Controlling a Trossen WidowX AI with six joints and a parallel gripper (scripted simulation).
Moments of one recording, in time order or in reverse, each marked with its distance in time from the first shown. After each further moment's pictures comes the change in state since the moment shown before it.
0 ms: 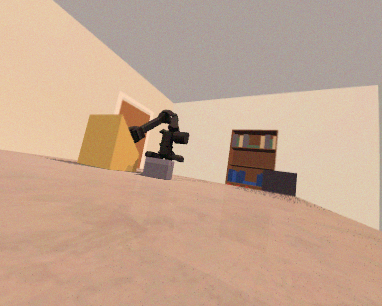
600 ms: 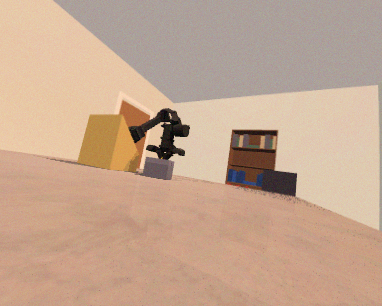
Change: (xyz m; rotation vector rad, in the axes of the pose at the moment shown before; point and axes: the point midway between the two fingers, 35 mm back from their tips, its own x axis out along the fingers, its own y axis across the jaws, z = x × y) arm -0.032 -0.001 -0.003 0.018 -0.004 0.007
